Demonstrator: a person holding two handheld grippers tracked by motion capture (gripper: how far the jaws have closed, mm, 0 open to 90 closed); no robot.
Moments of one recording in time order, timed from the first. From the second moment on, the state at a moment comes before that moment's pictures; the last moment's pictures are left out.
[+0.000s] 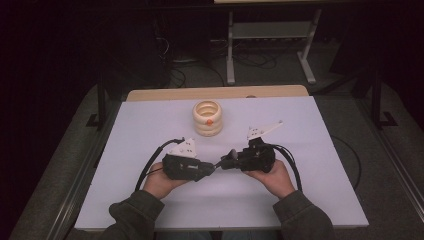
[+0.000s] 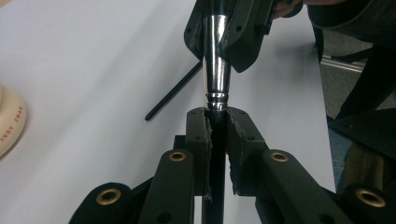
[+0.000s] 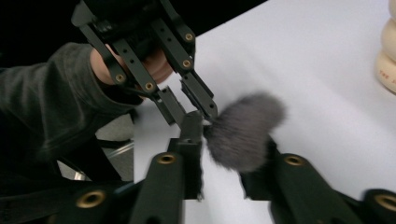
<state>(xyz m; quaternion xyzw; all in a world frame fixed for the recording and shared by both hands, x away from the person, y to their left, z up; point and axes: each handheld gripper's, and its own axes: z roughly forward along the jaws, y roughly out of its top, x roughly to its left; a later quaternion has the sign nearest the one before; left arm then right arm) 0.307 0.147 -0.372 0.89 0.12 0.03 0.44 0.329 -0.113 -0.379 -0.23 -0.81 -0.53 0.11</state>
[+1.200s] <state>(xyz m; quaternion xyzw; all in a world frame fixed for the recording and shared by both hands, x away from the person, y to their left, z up) 0.303 0.130 -0.381 0.91 0.11 0.01 0.41 0.317 -0.105 -0.358 -0.18 -0.84 -0.50 0.05</state>
